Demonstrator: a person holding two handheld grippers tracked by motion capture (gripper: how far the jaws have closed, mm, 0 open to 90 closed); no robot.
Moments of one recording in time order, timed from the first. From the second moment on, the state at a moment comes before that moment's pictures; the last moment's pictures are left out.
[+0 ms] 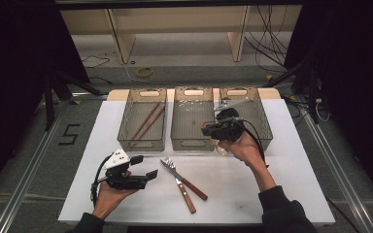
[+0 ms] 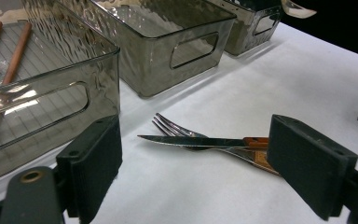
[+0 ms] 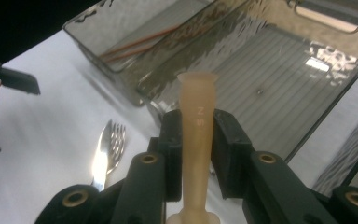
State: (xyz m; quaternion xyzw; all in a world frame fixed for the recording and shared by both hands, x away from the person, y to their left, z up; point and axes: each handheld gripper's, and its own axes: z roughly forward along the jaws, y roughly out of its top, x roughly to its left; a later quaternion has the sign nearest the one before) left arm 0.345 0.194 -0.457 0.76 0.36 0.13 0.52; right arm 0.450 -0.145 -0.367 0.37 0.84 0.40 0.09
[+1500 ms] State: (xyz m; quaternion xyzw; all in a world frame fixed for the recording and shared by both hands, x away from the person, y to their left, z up) left arm 0.344 0.196 -0.457 0.76 0.36 0.13 0.53; right arm 0.528 -0.107 -0.367 0.42 0.81 0.39 0.14
